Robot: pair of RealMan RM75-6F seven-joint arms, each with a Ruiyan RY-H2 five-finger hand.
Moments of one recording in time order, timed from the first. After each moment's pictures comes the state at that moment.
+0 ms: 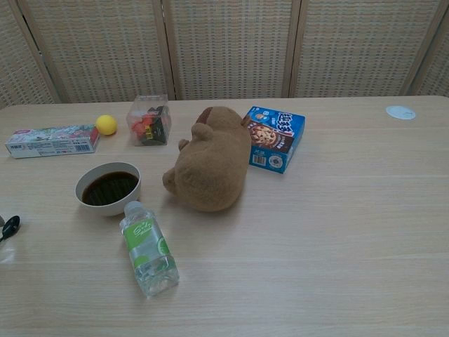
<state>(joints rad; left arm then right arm) -0.47 -1.31 0.04 -1.40 0.98 0.78 0.51 -0.14 -1.25 -0.03 -1.32 -1.58 1.63 0.29</state>
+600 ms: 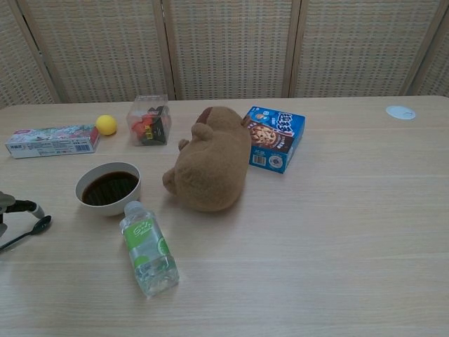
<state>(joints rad) -0.57 -1.36 0.04 -1.45 0.91 0.78 0.63 -0.16 -1.26 -0.03 -1.31 -1.57 1.64 0.31</state>
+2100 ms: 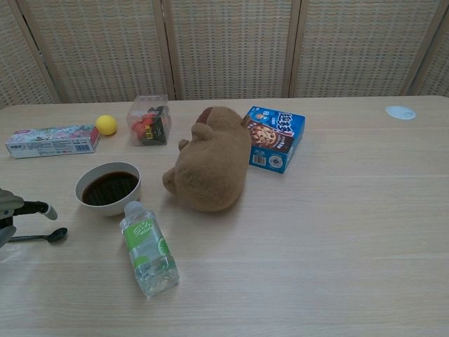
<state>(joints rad) -0.60 -1.31 0.13 -1.60 0.99 0.92 0.63 -0.16 -1.26 -0.02 -1.30 -1.58 1.65 0.31</state>
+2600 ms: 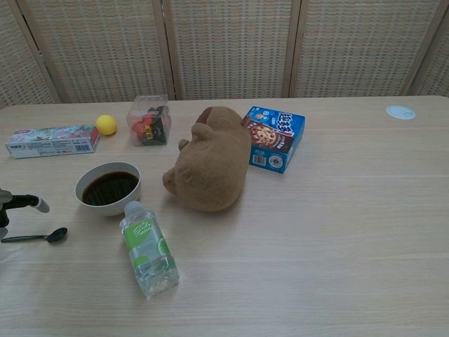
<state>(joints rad) -0.55 -1.32 0.13 -1.57 1.06 0.97 0.55 -0.16 -1.26 -0.02 -1.31 -1.59 1.65 0.30</state>
